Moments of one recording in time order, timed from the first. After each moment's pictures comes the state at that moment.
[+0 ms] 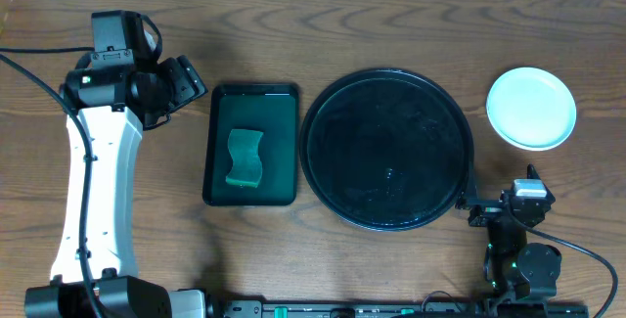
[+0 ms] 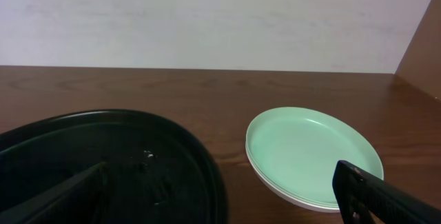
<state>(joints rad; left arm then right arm) 0.12 1.52 1.46 -1.03 0.10 -0.43 0.01 0.01 0.01 -0.06 0.05 -0.01</state>
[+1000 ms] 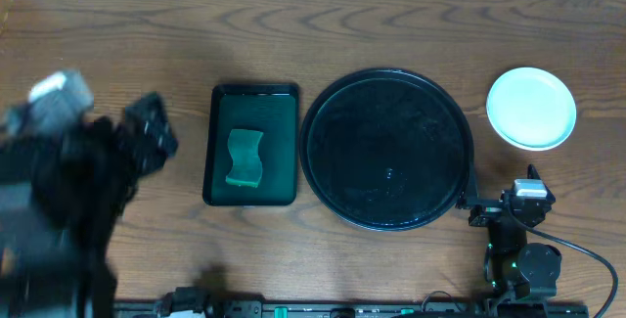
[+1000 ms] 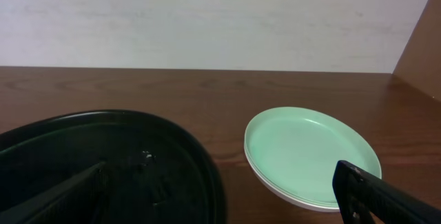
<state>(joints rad) 0.12 0.84 1.45 -1.03 0.10 -0.43 0.01 0.01 0.01 -0.06 0.06 -0.01</state>
